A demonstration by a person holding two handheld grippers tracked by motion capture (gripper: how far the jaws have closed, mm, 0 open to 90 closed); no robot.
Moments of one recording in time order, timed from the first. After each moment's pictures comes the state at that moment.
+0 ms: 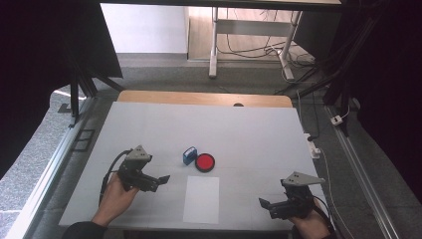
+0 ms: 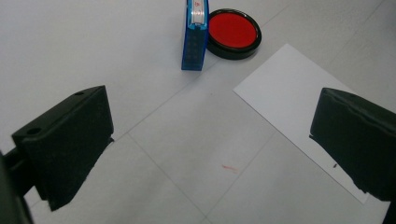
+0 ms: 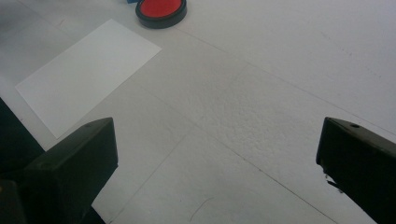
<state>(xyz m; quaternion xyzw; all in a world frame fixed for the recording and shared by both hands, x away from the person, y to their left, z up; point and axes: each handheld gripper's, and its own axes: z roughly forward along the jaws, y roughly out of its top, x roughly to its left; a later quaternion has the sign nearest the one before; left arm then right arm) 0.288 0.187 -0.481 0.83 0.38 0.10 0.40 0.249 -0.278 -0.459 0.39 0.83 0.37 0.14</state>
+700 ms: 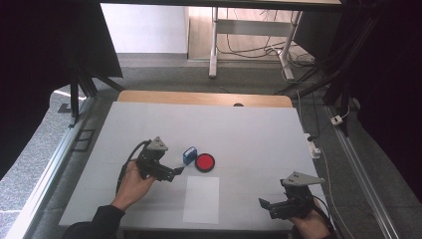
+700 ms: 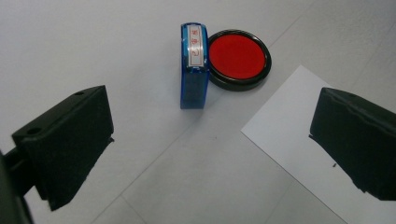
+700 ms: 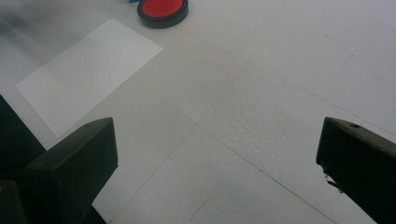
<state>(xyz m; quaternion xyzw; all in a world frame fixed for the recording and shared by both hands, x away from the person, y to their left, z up) 0.325 0.150 -0.481 0.85 0.36 0.11 0.38 0.249 -0.278 -0.459 0.38 0.83 0.37 0.14</state>
